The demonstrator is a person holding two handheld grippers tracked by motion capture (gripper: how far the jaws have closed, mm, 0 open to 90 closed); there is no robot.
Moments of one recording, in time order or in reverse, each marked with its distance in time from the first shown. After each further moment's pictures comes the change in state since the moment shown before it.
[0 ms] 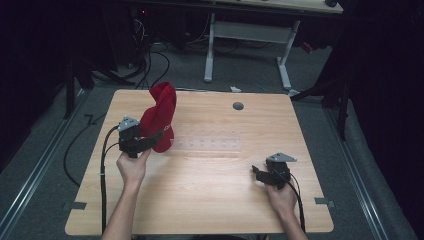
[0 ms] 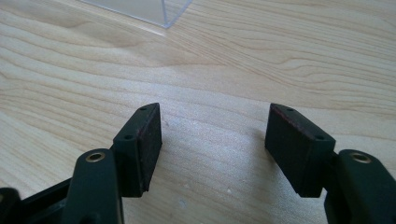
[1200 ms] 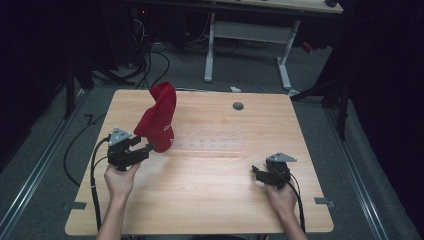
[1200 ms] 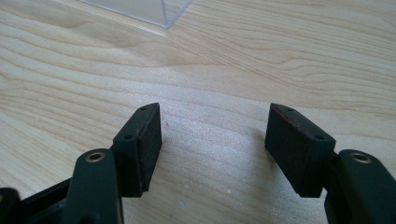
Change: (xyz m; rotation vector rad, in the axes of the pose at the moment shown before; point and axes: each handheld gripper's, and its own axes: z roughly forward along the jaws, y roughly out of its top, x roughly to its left) left arm 0.014 -0.008 -0.040 -0.002 0.037 0.089; right arm 0.000 0.000 0.000 0.000 0.000 0.001
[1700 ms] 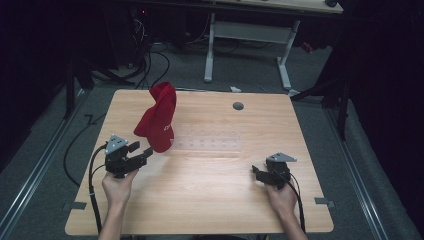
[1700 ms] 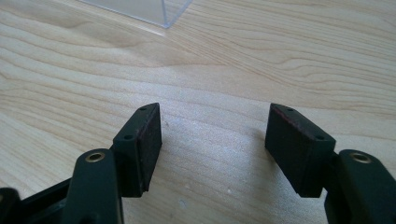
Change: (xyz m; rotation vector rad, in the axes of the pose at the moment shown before) left arm 0.006 -0.010 -0.014 -0.007 -0.006 -0.018; right arm 0.000 0.000 0.000 0.000 -0.001 0.000
